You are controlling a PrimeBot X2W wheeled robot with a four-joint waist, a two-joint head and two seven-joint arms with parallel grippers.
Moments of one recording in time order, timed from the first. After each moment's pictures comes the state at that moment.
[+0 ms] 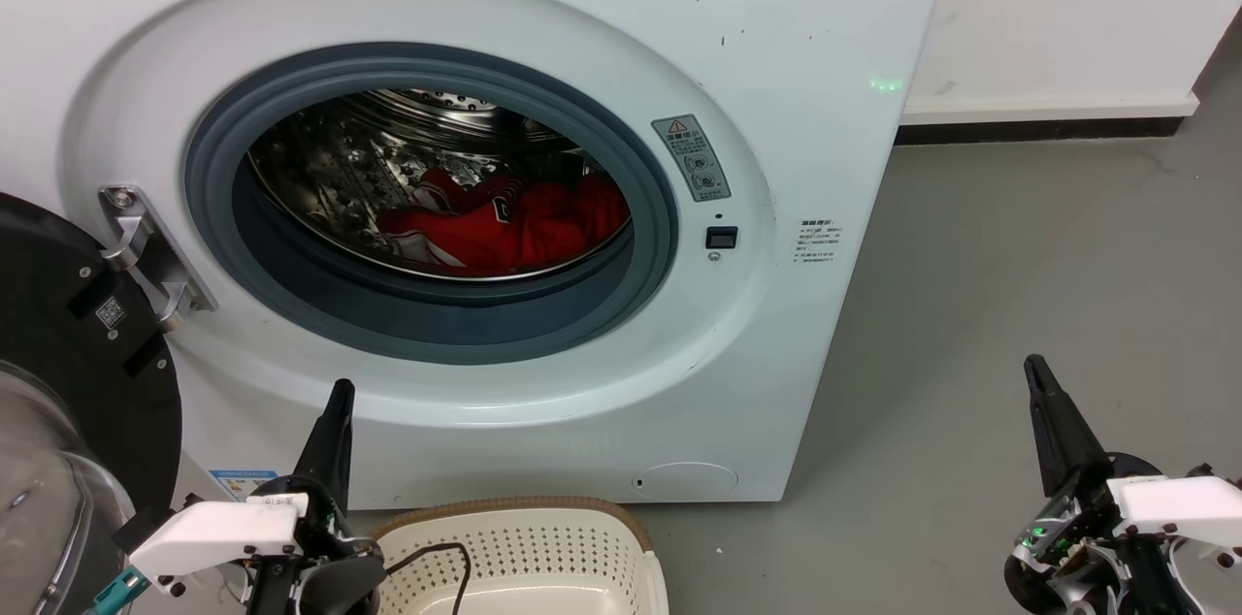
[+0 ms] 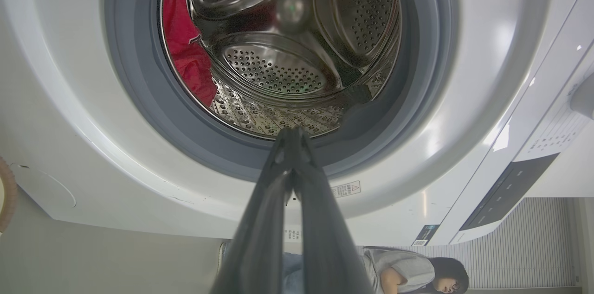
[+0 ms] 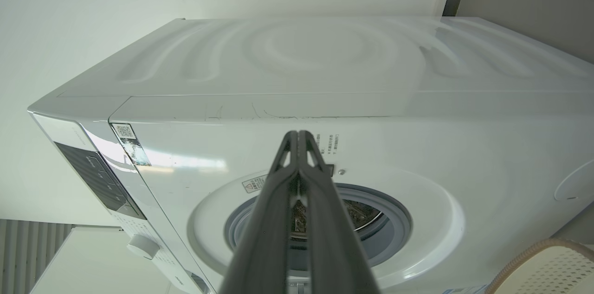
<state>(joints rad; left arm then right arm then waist) -0.11 0.05 0.11 0.25 -1.61 -0.13 0.11 -0.10 -0.05 -0.11 0.25 1.61 0.13 0.11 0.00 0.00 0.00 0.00</state>
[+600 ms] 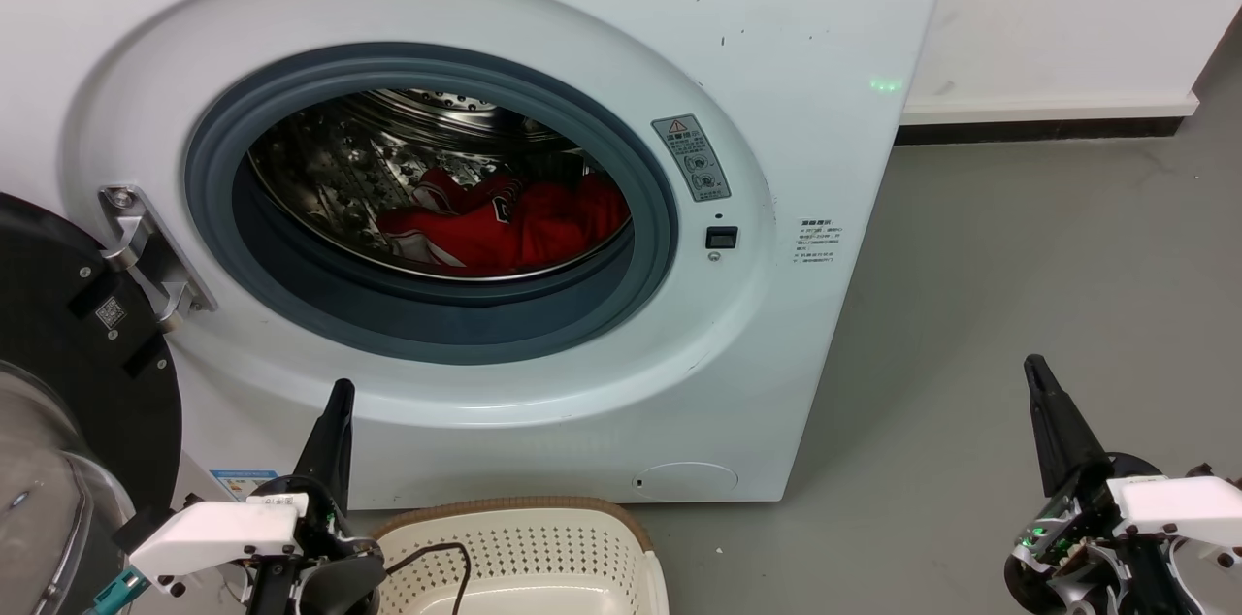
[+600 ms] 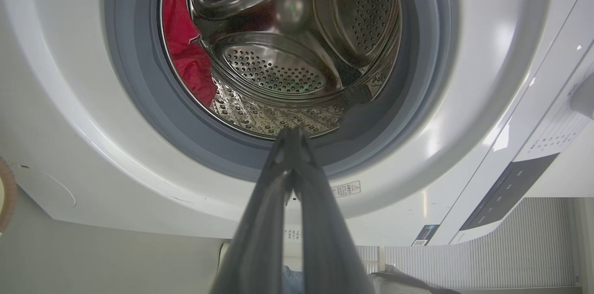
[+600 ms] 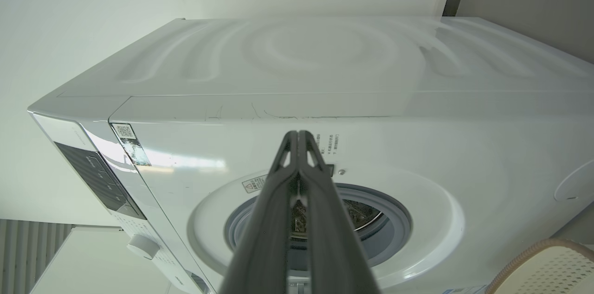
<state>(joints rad) -0.11 0.05 0.11 0.25 -1.61 -0.13 0.11 -0.10 -0.05 -0.11 0.25 1.61 0.13 0.11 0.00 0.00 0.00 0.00</state>
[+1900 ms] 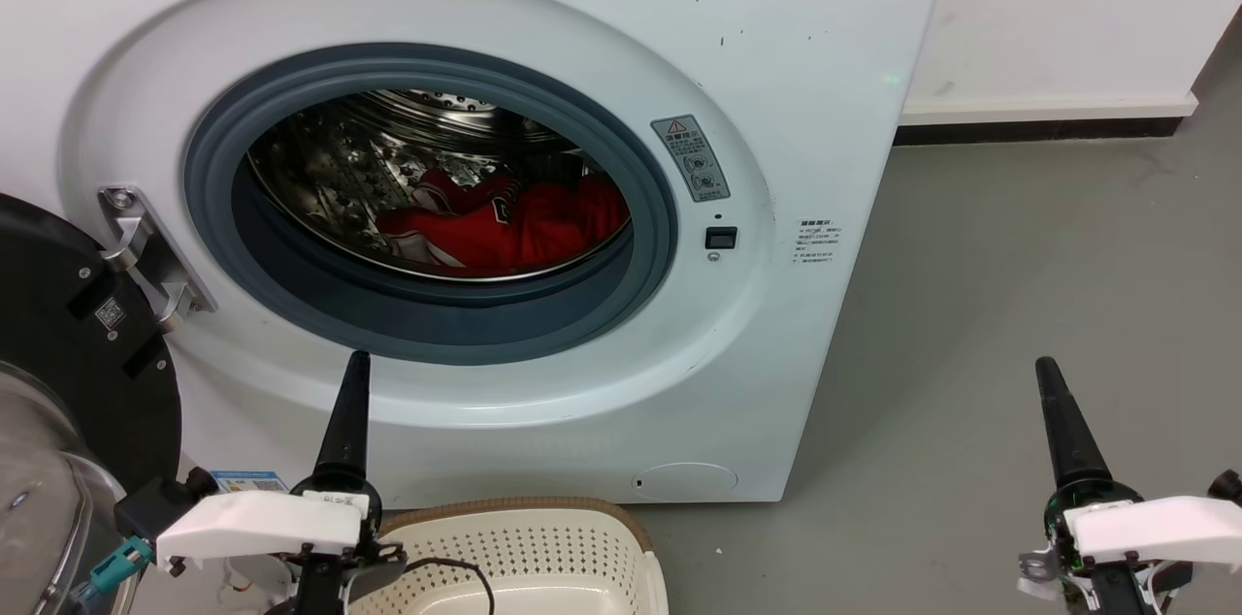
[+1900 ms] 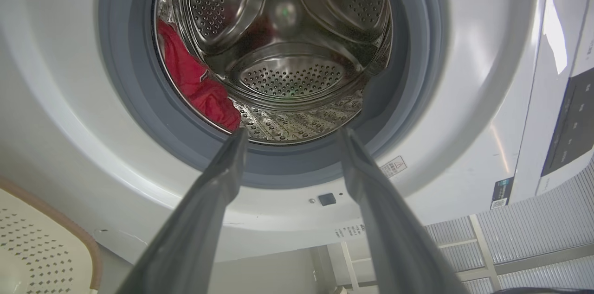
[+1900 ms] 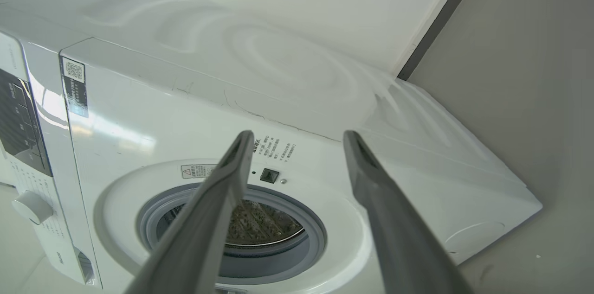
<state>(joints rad) -0.09 0.05 0.05 0.18 -1.27 -0.13 -0.01 -0.04 -0.04 -0.09 0.18 1.24 0.13 0.00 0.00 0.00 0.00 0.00</state>
